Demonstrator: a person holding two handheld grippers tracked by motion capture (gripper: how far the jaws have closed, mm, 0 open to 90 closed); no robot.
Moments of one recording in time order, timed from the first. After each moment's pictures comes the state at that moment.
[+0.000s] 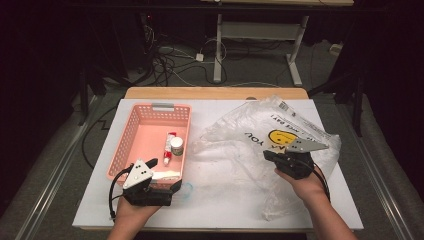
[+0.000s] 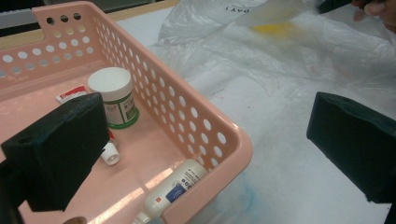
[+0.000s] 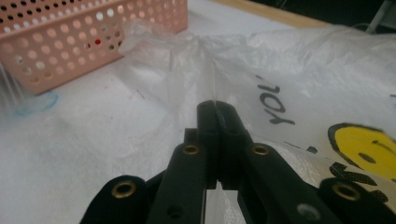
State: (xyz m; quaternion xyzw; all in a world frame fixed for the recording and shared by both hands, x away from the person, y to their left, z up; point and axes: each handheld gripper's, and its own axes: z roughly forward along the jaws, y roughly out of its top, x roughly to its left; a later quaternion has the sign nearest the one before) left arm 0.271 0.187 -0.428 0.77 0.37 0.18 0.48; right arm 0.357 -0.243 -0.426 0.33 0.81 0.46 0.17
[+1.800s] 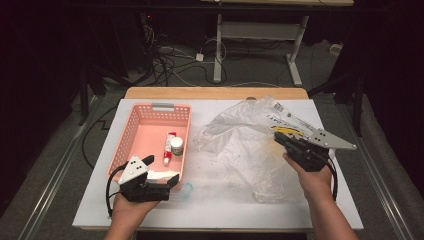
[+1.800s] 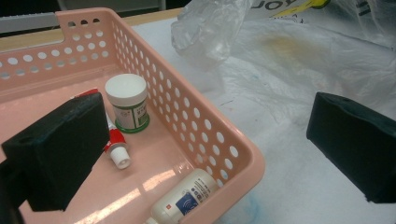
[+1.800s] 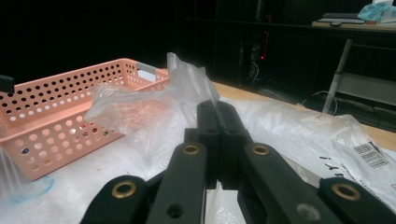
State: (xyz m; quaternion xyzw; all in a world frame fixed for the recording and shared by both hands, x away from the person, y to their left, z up) left arm 0.276 0.193 -0.421 0.75 0.40 0.18 0.49; right arm 0.351 -0.259 -0.388 0.33 0.72 0.57 0.24
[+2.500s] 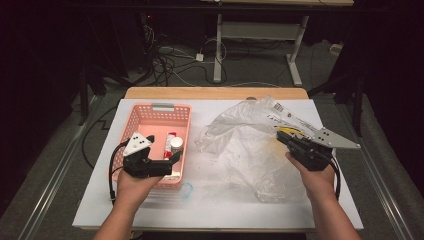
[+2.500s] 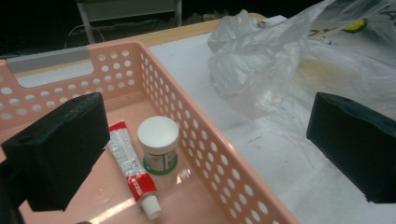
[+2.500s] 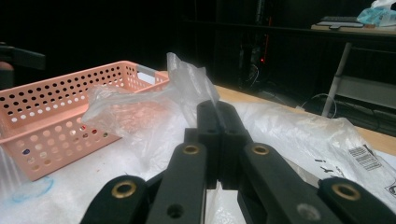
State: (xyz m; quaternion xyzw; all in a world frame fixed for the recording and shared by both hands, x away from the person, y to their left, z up) left arm 0.324 0.190 -0.395 0.74 0.43 0.20 0.48; right arm 0.351 -0.265 -0.385 0.33 0.72 0.57 0.24
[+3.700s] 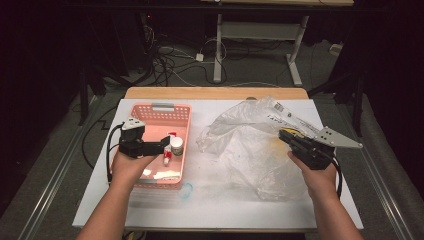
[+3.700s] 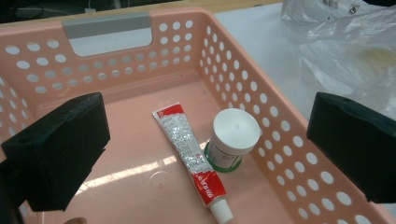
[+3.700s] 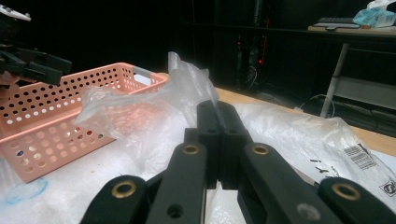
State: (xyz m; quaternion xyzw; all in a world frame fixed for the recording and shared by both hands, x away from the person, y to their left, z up) left arm 0.380 0.220 -0.406 0.74 0.49 0.18 0.42; right arm 0.355 -0.272 -0.387 0.33 0.71 0.57 0.24
